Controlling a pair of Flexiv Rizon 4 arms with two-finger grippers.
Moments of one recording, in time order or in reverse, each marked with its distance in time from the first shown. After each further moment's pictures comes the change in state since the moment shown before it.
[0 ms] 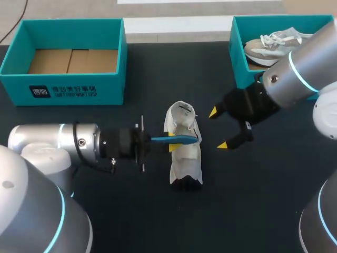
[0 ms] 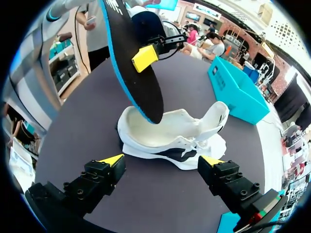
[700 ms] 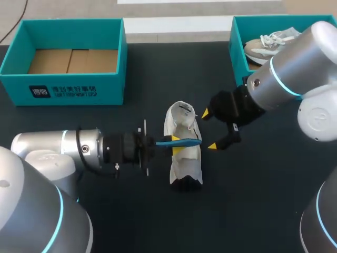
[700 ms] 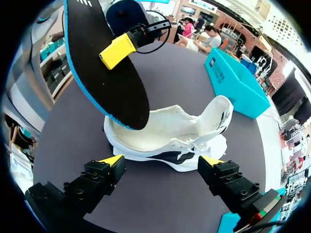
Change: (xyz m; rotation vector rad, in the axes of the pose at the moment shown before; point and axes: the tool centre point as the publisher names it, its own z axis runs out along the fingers) left arm 0.007 0.000 0.006 -0.012 -0.027 0.000; right arm -0.011 0.002 0.024 0.060 -0.025 0.035
